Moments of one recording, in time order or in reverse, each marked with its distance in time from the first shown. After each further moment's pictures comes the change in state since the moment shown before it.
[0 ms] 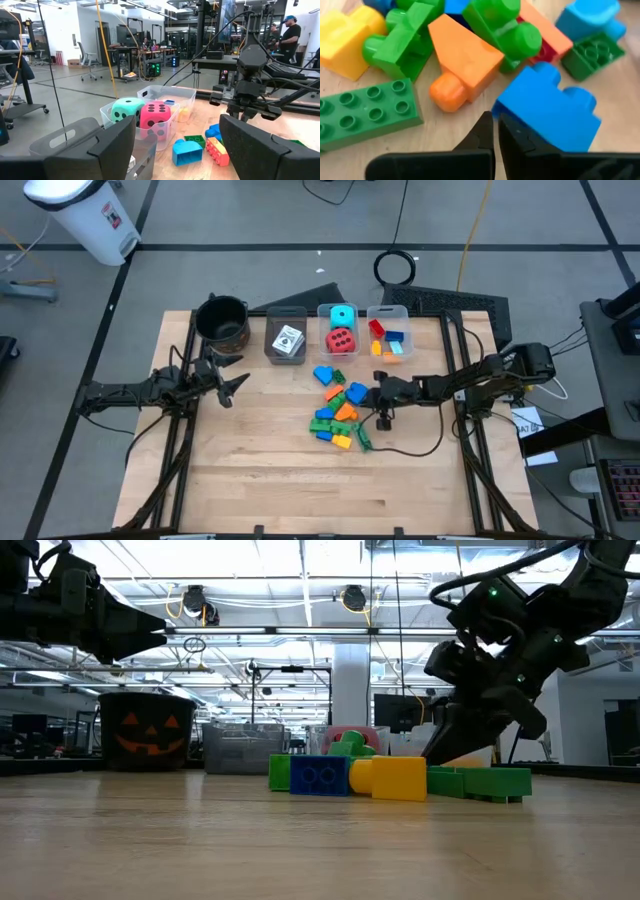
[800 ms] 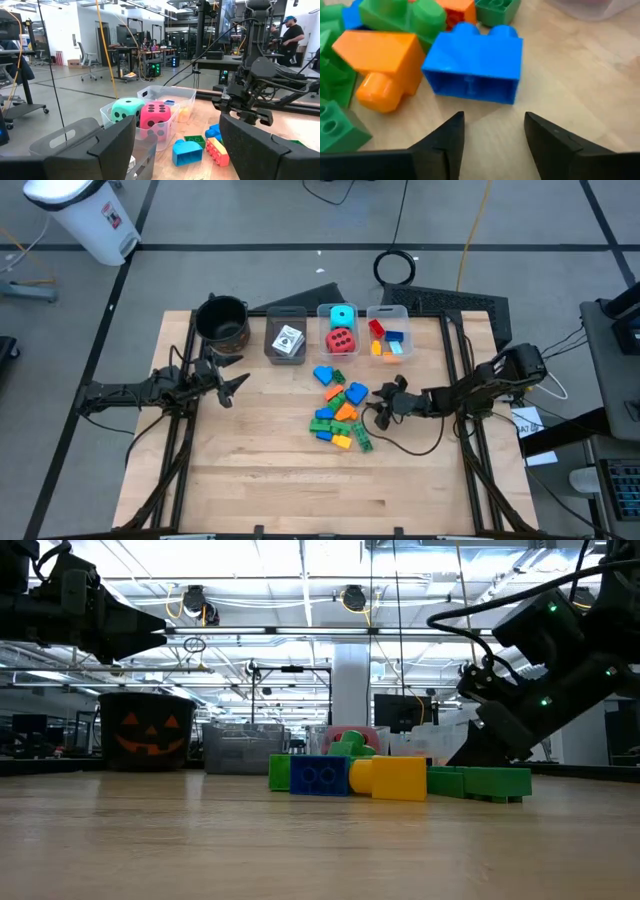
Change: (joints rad) left arm 0.000 0.000 0.000 0.000 0.000 0.000; right arm 0.132 0.078 -0.188 0.300 0.389 0.538
